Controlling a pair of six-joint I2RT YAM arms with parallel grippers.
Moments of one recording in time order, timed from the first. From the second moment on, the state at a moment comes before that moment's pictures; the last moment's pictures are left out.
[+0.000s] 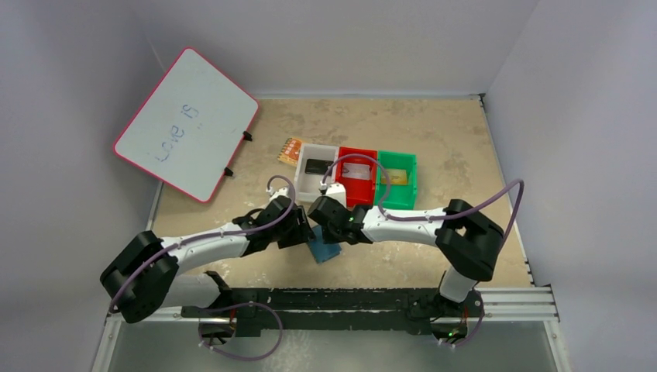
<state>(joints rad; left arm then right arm) -0.79 1.25 0.50 -0.15 -0.06 -0.97 1.09 1.69 1.00 -0.40 0.35 0.82</state>
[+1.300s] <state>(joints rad) -0.81 1.28 0.53 -0.18 -0.13 -0.93 0.88 1.41 0.72 -0.34 0.19 0.92</state>
